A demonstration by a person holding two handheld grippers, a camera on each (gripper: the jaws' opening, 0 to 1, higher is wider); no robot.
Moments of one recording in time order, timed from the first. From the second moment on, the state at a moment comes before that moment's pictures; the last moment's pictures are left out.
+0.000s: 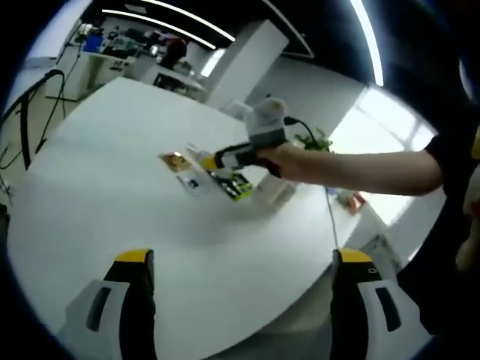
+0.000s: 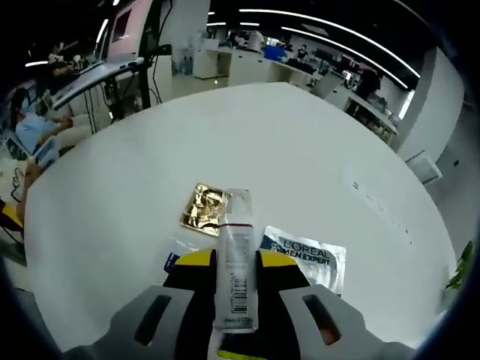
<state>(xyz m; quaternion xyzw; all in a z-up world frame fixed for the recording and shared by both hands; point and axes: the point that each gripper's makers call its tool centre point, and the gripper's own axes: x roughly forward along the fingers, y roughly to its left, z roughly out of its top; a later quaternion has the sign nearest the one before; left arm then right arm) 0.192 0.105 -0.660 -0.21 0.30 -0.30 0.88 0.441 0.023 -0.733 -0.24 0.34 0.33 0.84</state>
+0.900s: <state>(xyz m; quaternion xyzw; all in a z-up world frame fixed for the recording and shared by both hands) 0.173 0.081 -0.626 -0.21 0.27 -0.31 0.89 0.361 0.033 -0.651 -0.14 0.28 0.41 0.86</state>
